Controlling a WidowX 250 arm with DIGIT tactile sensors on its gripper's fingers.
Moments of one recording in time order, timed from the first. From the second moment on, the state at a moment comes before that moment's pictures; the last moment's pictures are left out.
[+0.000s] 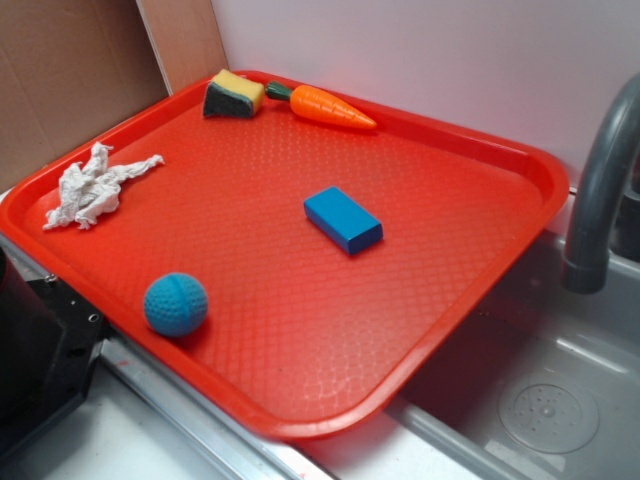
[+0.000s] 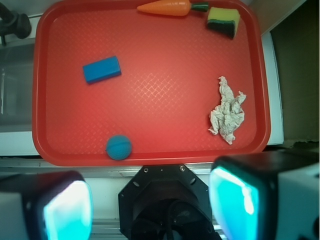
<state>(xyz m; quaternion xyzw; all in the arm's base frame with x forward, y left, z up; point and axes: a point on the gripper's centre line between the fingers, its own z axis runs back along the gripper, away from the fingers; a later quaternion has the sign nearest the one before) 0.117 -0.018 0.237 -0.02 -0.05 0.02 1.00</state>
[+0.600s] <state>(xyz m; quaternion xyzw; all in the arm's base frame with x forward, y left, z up) 0.120 -0.051 0.175 0.02 0.01 0.02 1.00</state>
